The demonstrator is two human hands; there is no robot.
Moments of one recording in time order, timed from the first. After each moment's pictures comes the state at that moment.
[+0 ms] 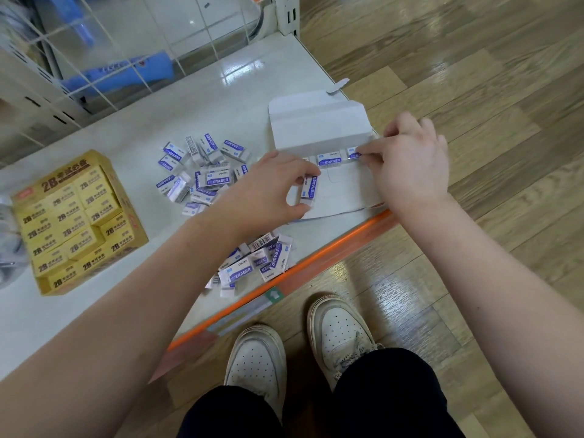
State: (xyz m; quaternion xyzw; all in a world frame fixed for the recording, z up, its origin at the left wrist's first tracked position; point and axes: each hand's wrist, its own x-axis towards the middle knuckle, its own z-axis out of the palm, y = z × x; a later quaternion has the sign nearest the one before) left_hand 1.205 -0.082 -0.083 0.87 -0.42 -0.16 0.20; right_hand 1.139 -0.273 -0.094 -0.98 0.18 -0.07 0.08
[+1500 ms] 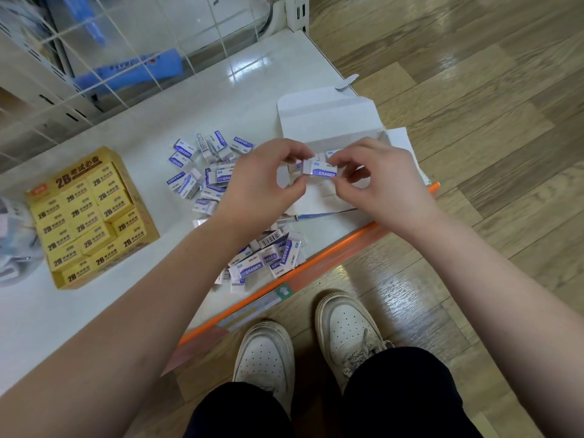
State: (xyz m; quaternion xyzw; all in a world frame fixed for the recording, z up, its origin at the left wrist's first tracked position) left_hand 1.191 -0.073 -0.076 0.87 -0.25 -0.11 0.40; right_hand 1.130 -0.241 -0.090 -0.93 0.03 -0.08 0.36
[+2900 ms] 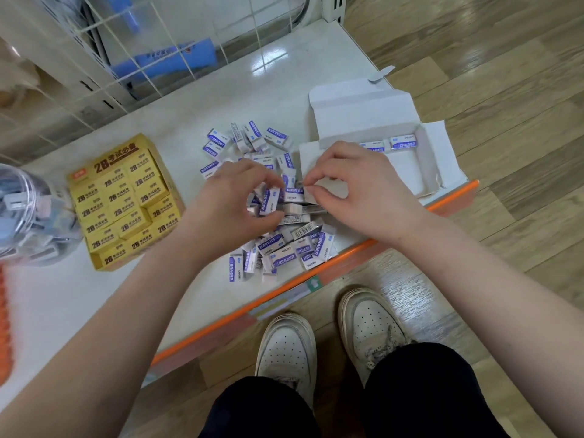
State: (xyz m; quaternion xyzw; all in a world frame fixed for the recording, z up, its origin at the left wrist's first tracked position) left_hand 1.193 0.009 -0.068 0.92 -0.28 -0.15 0.23; right_hand 1.144 -0.184 -0.088 -0.93 -0.06 -0.06 0.36
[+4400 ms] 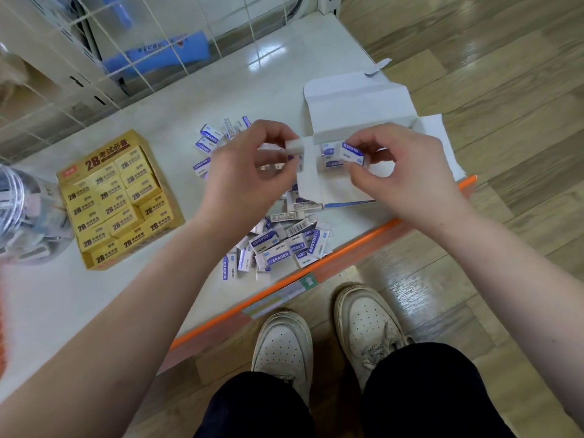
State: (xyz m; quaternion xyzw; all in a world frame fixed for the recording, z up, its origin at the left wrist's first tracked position) left_hand 1.182 -0.035 -0.054 0.83 -0.17 -0.11 0.53; right_hand 1.129 -0.220 -0.079 -0.90 0.05 -0.09 0.42
